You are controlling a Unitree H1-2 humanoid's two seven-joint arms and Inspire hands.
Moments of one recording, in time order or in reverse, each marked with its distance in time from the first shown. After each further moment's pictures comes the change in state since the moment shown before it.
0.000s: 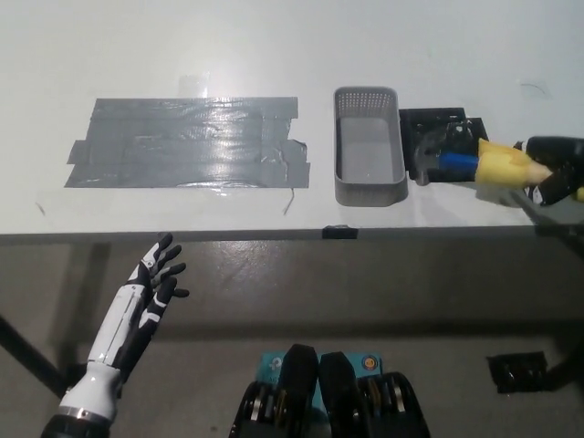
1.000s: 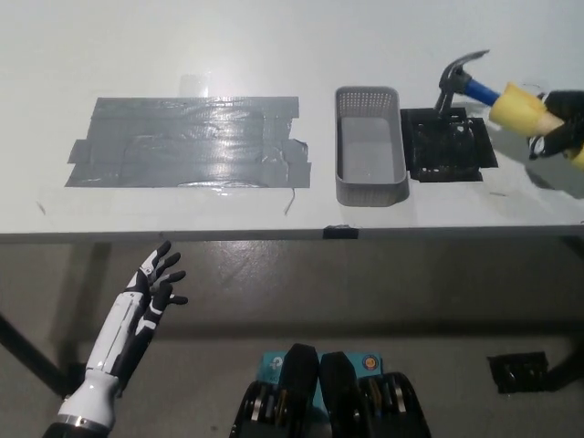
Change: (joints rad) left_arm 0.020 0.000 0.001 -0.002 0.002 -0.012 0.001; right_arm -0.167 0.127 -0.160 0.508 0.032 -0.043 -0.137
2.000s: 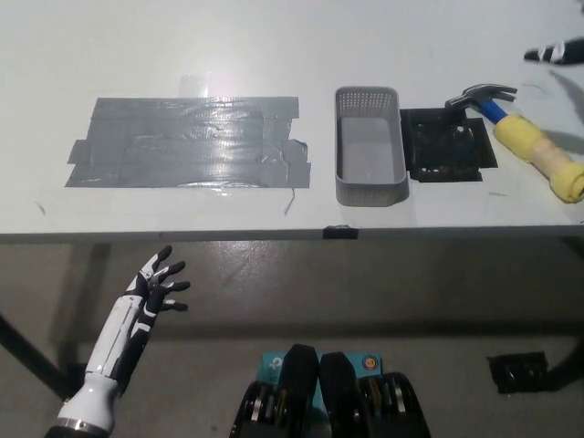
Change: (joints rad) left_arm 0.006 0.000 -0.001 0.000 0.000 0.001 0.000; right_arm 0.047 0.032 -0.360 -0.255 0.135 -0.150 -0.358
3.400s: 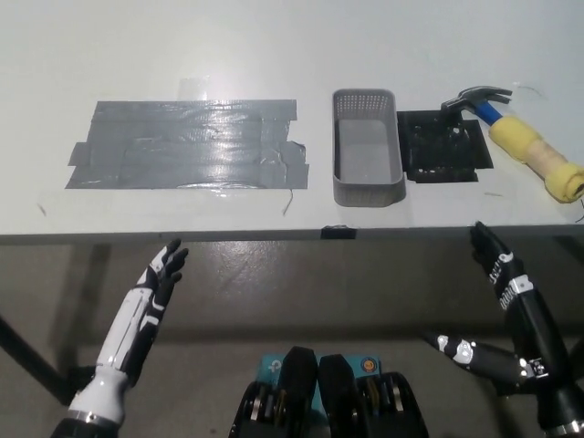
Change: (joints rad) left_arm -0.011 -0.015 -0.012 0.037 -0.015 -0.027 -0.002; right_arm 1.061 0.417 -0.003 -1.003 0.222 -0.147 -0.060
